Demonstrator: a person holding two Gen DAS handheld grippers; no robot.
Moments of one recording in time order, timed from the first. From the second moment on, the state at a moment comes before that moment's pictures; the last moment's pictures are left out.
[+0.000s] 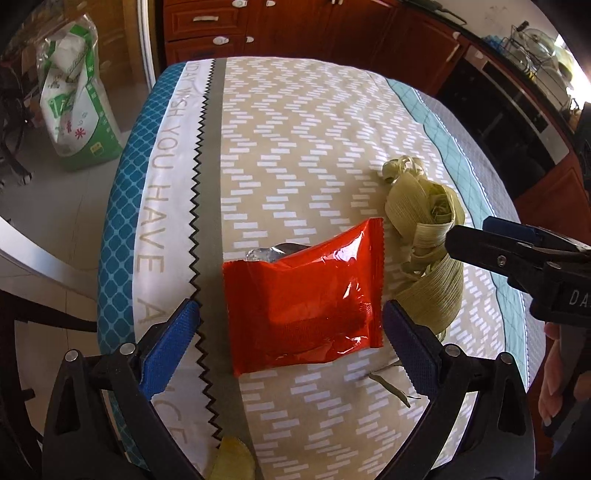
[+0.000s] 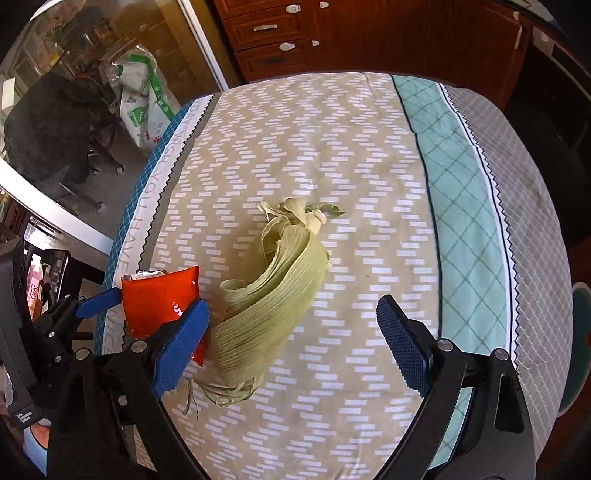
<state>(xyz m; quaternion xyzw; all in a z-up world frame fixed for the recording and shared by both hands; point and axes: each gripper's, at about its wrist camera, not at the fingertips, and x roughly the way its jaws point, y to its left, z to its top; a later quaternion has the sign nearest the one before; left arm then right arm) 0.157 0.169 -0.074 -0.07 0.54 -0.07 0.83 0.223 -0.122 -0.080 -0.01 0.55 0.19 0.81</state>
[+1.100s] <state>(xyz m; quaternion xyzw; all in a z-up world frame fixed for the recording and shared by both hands) 0.158 0.108 -0.058 -0.02 0.52 -0.07 0.85 0.207 -0.195 -0.071 0.01 0.52 0.14 0.84</state>
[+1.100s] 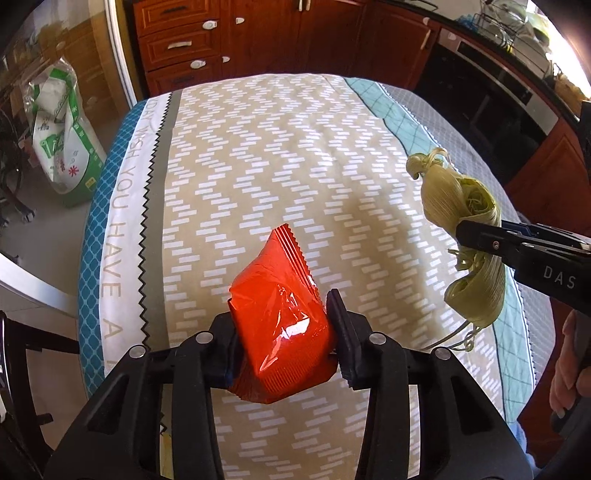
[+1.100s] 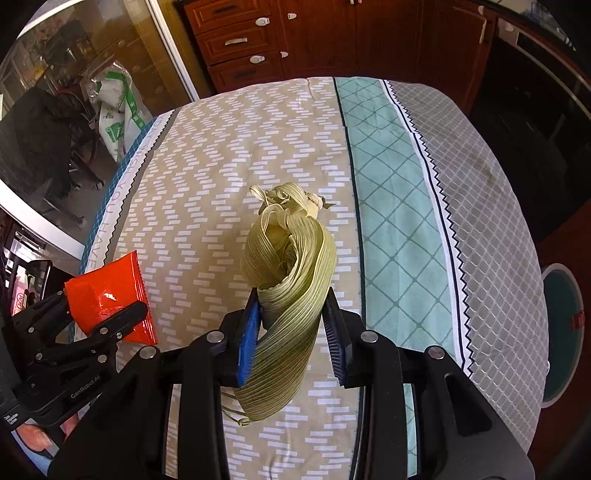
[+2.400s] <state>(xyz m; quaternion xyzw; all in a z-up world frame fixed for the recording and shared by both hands) 0.166 -0.203 0.017 0.11 0.47 -0.26 0.83 0.118 -0.539 -0.017 0.17 0.40 -0.05 0.90</state>
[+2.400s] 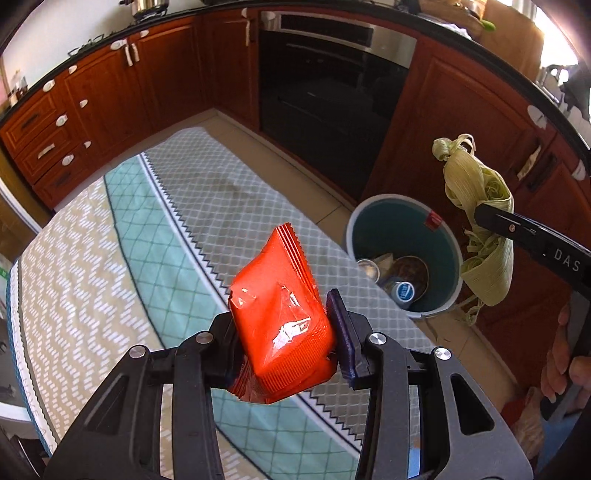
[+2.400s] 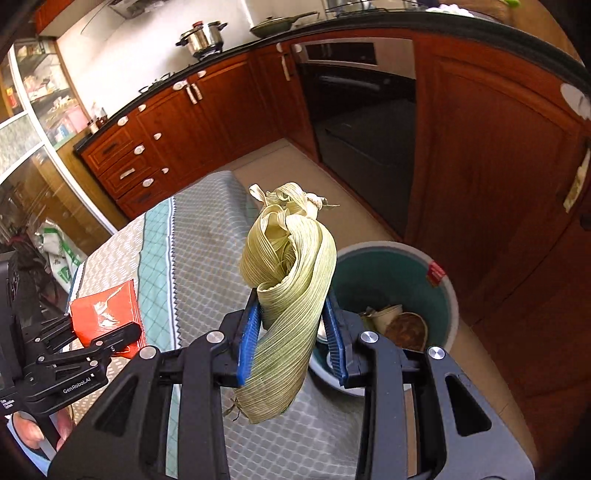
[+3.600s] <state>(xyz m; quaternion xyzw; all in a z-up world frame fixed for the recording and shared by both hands) 0.204 -0.410 -0.075 0.20 0.53 -0.33 0.76 0.132 -0.643 -0.127 0.23 0.49 -0.10 0.83</state>
